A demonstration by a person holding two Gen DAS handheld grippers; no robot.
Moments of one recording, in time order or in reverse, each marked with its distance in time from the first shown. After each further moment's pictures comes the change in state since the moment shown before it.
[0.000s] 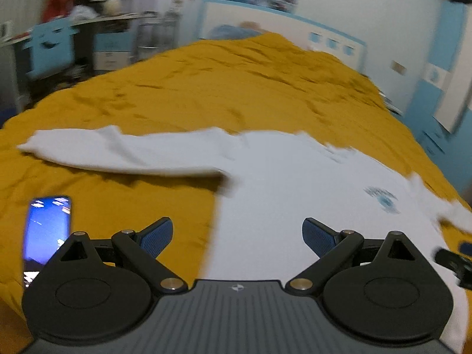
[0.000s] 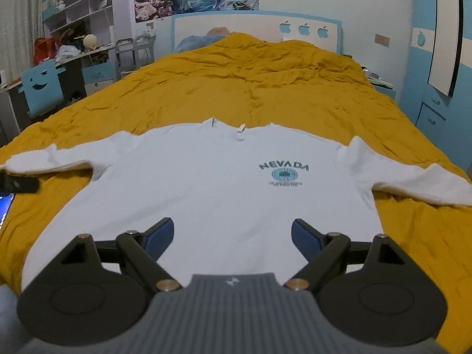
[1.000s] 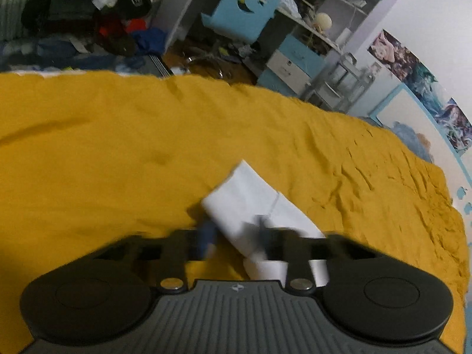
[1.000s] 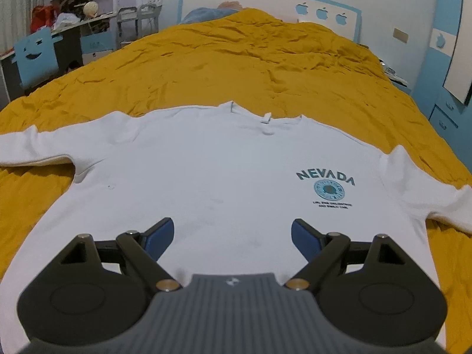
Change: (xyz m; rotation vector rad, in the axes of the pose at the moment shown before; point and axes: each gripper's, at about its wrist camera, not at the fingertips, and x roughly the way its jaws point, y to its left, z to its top) left arm 0.097 0.325 0.065 -0.704 -0.124 0.257; right arm 0.113 0.060 0.038 -0.080 0.105 -0.027
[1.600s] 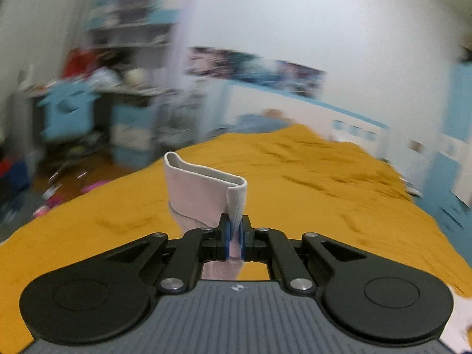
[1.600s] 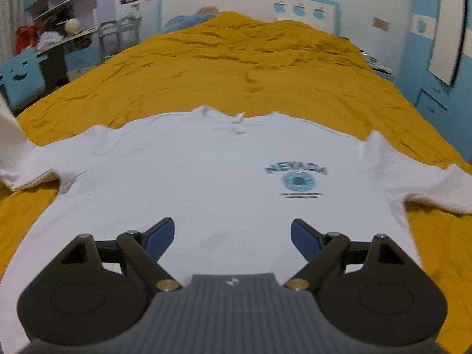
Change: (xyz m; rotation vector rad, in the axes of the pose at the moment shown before) left arm -0.169 -0.258 -0.090 0.669 -0.195 -0.382; right arm -0.017 -0.046 -0.012 0.105 -0.023 -0.028
